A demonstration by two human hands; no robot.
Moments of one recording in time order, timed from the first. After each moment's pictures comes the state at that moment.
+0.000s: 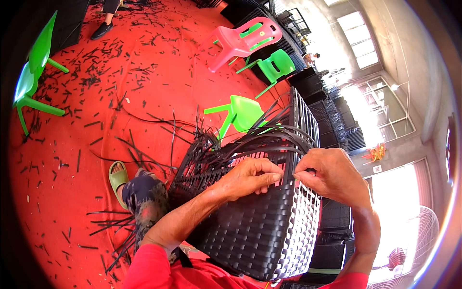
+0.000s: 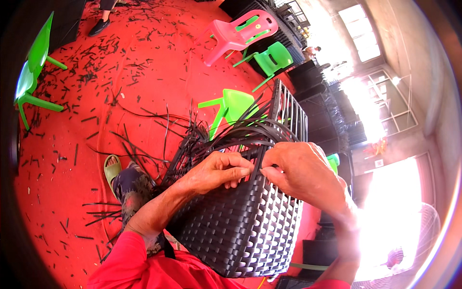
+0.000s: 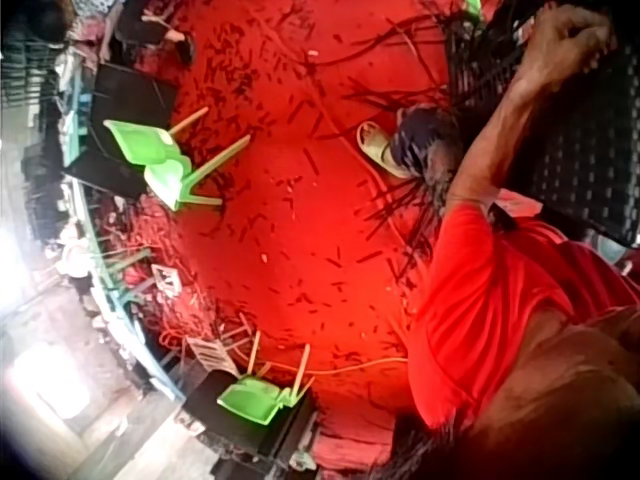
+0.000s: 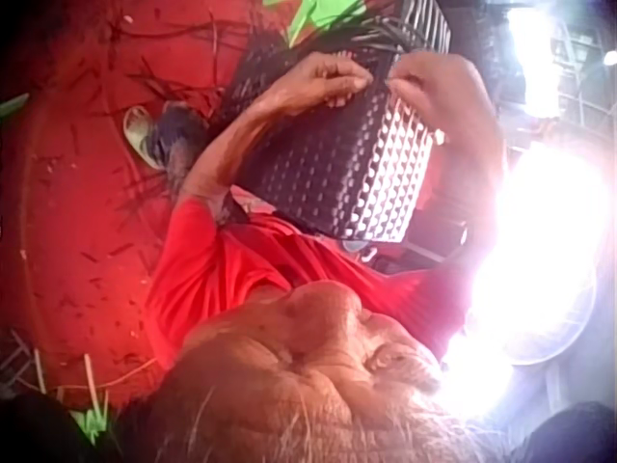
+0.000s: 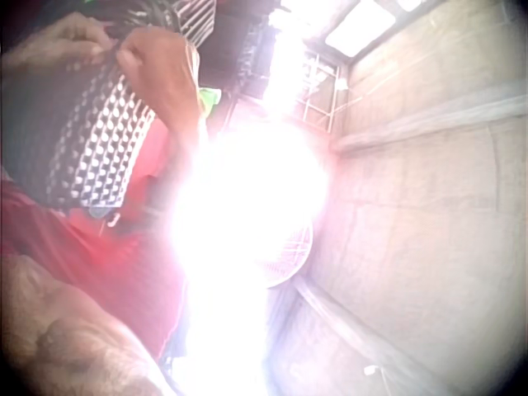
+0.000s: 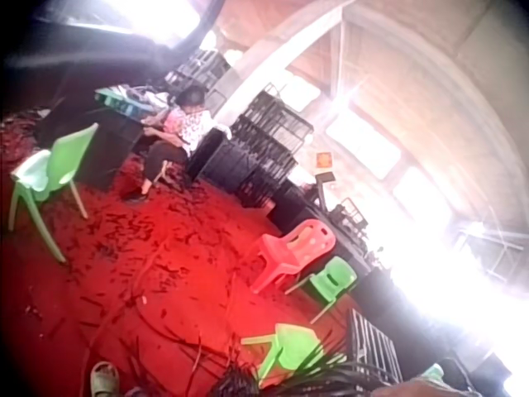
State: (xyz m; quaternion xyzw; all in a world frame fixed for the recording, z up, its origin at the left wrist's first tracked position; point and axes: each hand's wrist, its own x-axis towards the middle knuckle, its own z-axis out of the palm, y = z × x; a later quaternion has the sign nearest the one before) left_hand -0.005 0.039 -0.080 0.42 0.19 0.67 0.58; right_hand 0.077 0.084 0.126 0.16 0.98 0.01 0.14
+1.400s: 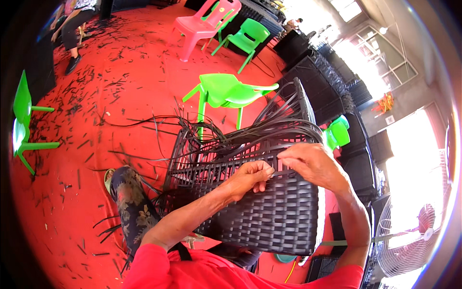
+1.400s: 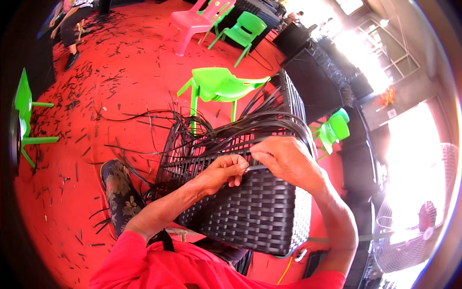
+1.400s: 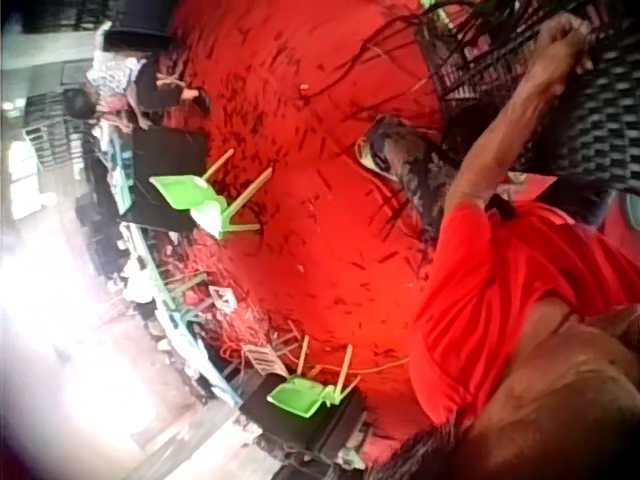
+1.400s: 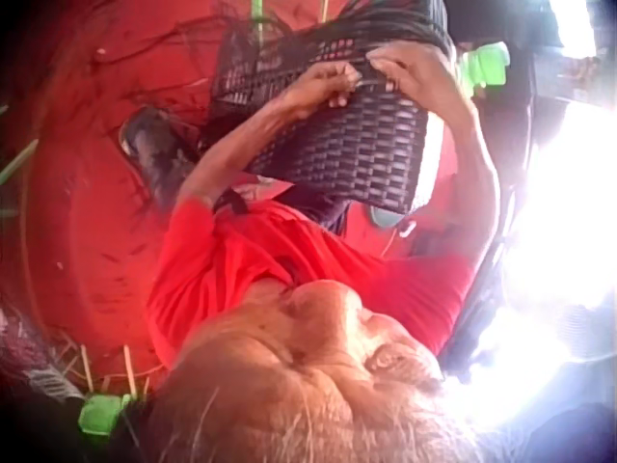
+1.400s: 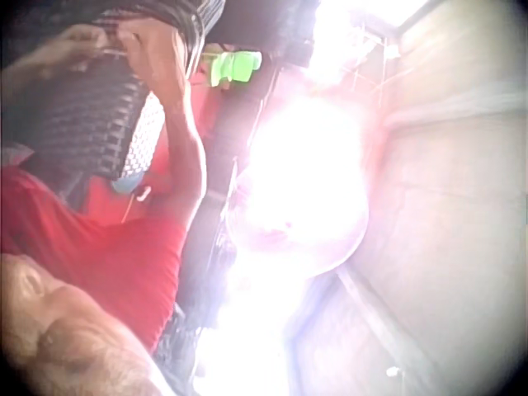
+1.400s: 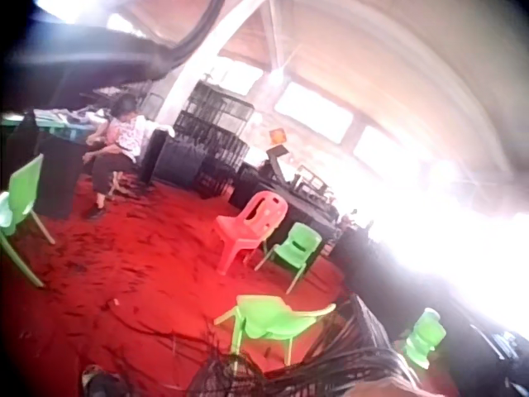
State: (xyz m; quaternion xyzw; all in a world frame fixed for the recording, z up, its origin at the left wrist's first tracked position) left_hand 0.171 0.101 -0.112 0.35 0.18 0.59 0.70; right_hand 0.275 0.155 0.074 0.23 0.96 -0.14 0.01
